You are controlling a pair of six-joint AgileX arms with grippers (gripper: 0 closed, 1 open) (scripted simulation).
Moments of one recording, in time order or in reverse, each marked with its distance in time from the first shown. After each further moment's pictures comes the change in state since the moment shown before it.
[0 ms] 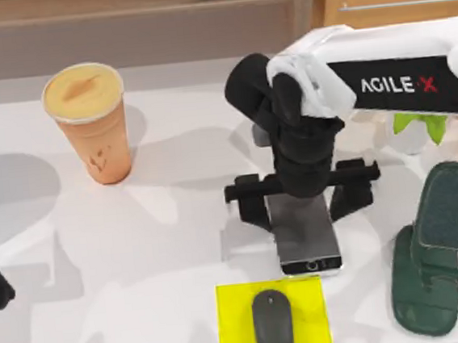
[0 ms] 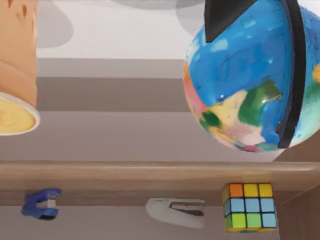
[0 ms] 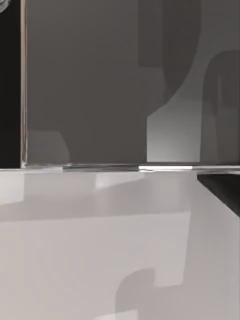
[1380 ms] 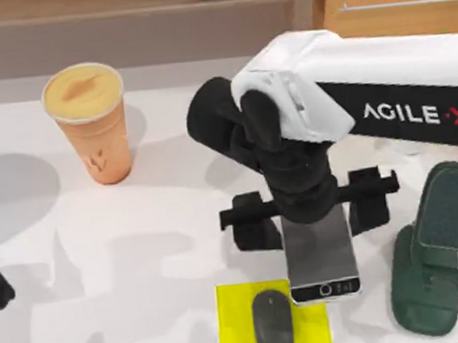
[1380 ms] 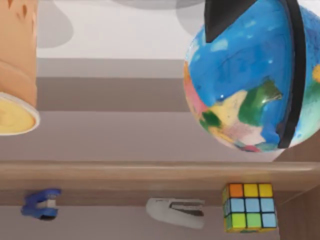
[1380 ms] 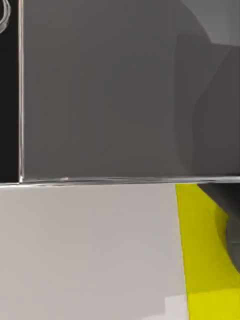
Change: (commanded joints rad) left arm 0.000 0.000 0.000 0.000 0.000 0.000; right arm 0.177 -0.184 -0.042 -0.235 0.204 0.228
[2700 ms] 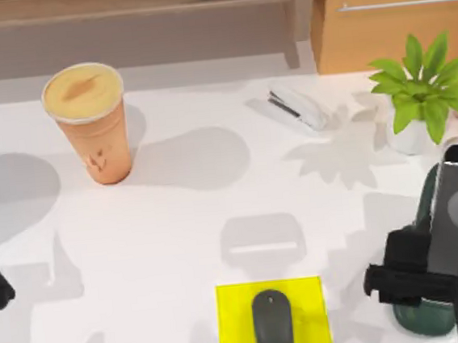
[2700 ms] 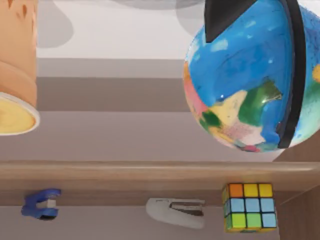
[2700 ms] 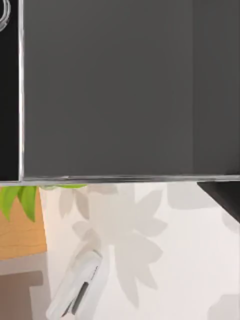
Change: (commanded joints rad) left arm 0.000 0.000 0.000 0.000 0.000 0.000; right arm 0.546 -0.744 -0.710 -0.112 0.946 0.902
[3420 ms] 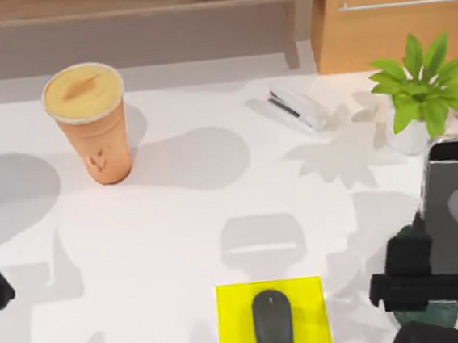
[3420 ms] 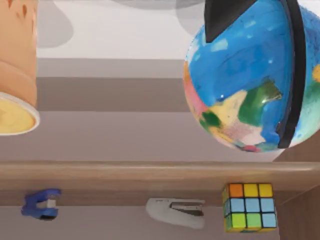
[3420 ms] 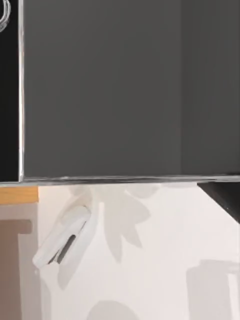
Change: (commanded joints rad) left arm 0.000 0.000 0.000 0.000 0.000 0.000; right arm -0.019 -0.185 -0.098 0.281 -0.018 -0.402
